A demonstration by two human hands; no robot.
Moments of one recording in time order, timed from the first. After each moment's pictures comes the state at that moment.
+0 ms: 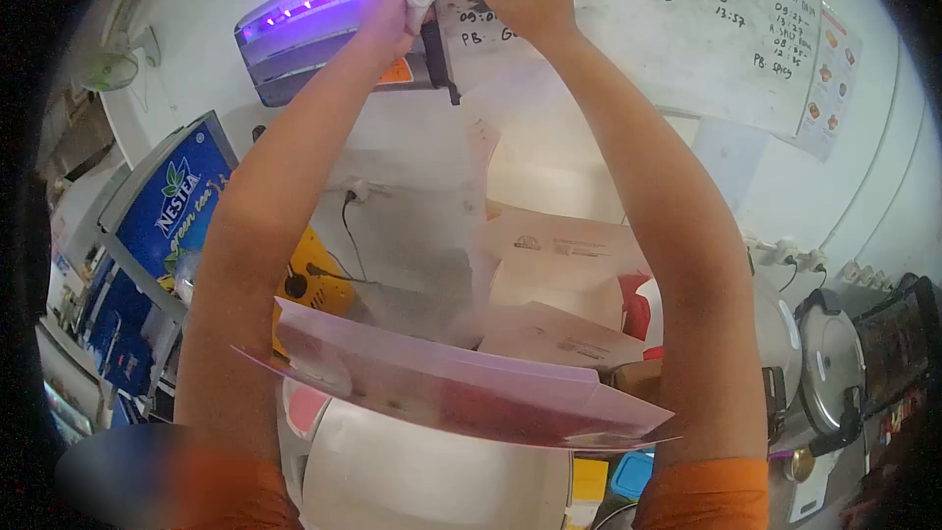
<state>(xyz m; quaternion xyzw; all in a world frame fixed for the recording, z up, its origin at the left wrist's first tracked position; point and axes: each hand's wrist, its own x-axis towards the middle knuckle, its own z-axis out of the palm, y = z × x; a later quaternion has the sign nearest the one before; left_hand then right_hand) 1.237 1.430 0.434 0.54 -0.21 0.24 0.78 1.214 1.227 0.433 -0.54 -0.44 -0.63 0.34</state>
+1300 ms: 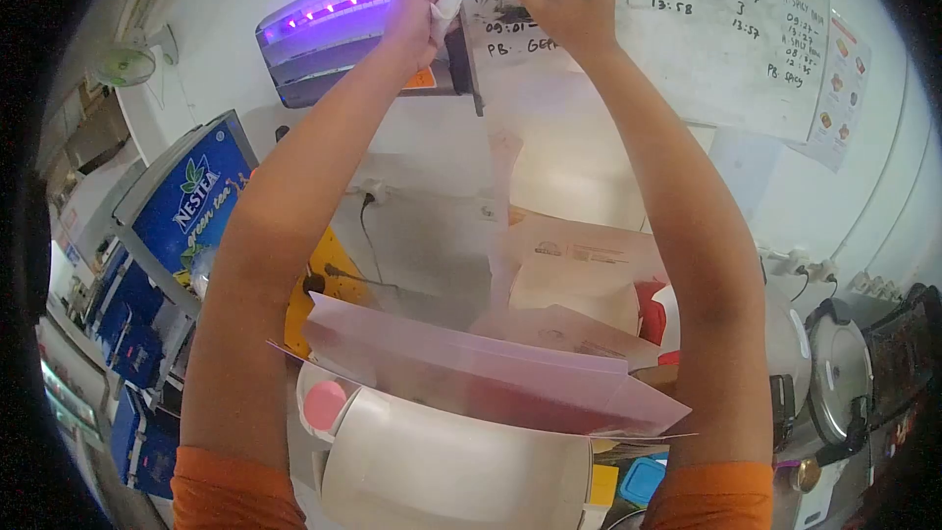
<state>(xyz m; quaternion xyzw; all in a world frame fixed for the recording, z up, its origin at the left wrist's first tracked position) 1.203 1.419 0.430 0.53 -0.21 0.25 0.79 1.203 1.212 0.429 -0.57 -0.37 -0.64 0.35</state>
